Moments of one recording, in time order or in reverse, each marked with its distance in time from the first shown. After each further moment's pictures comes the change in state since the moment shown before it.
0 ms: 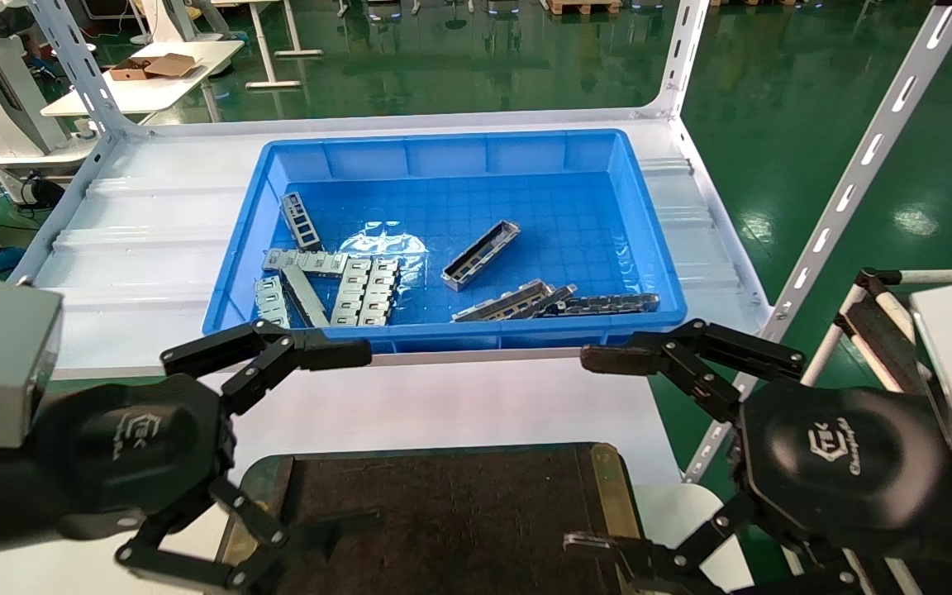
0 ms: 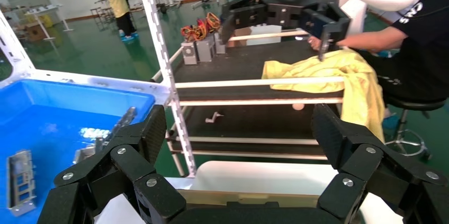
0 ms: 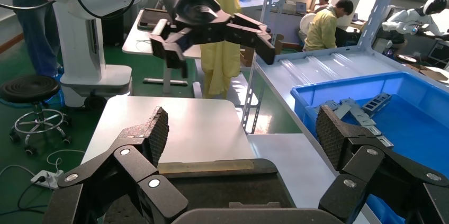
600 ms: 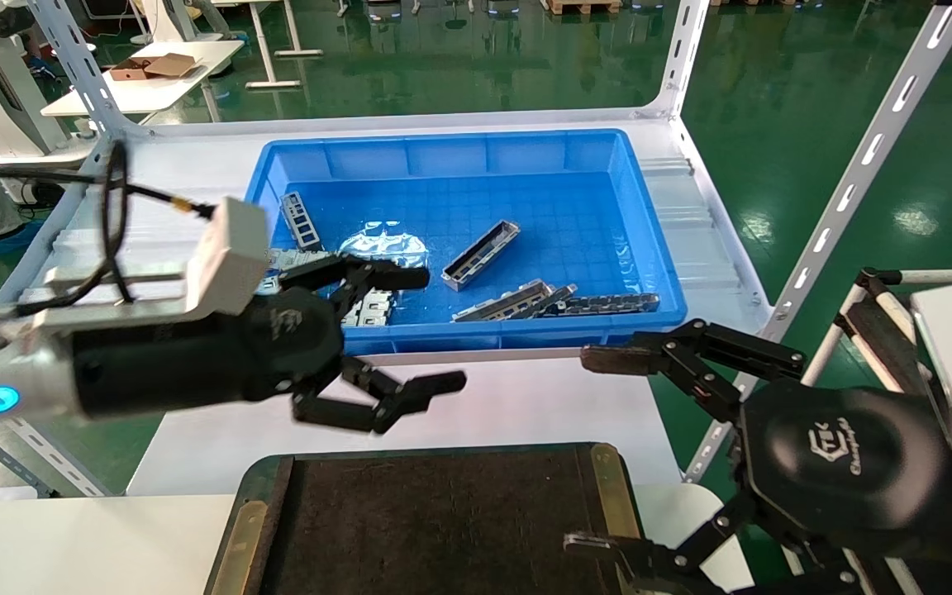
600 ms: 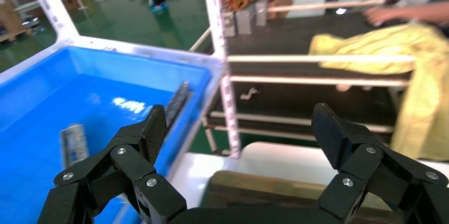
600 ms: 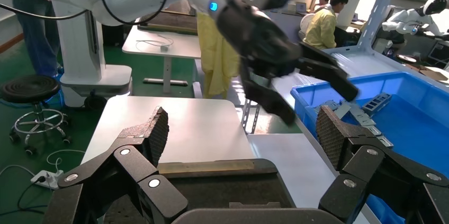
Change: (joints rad) left arm -0.232 0.221 0.137 0.222 0.274 -0.135 -0.015; right arm 0.000 0.001 -0.001 0.000 0.001 0.000 -0.001
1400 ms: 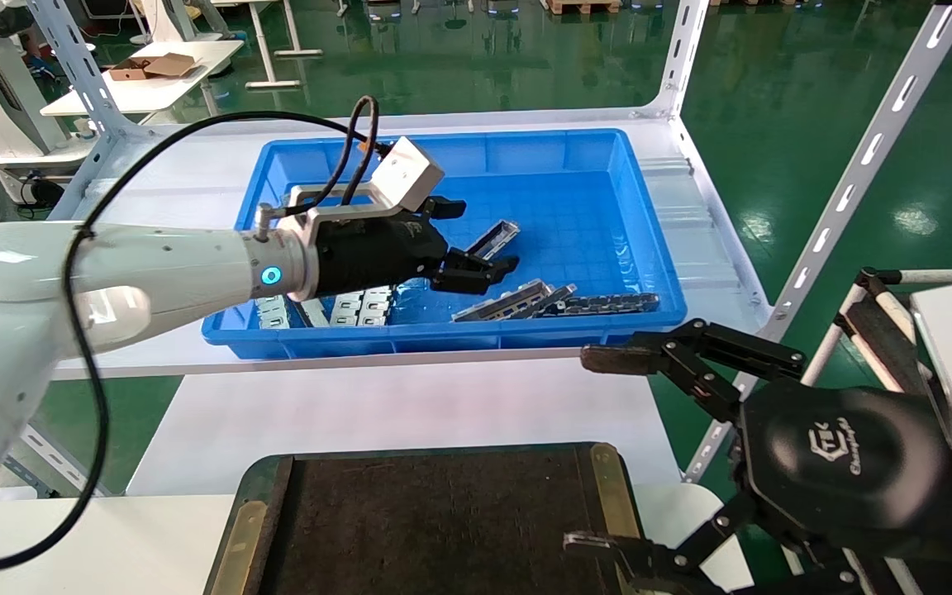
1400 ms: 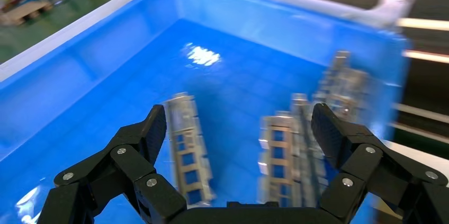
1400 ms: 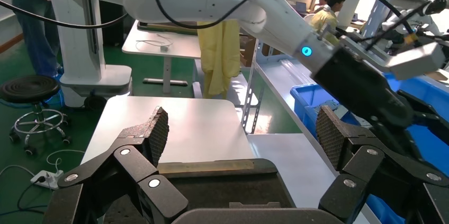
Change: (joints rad) left arm -0.307 0.438 0.120 0.717 0.266 -0.358 0.206; right arm 0.000 0.001 -0.002 0.000 0.001 0.001 -0.001
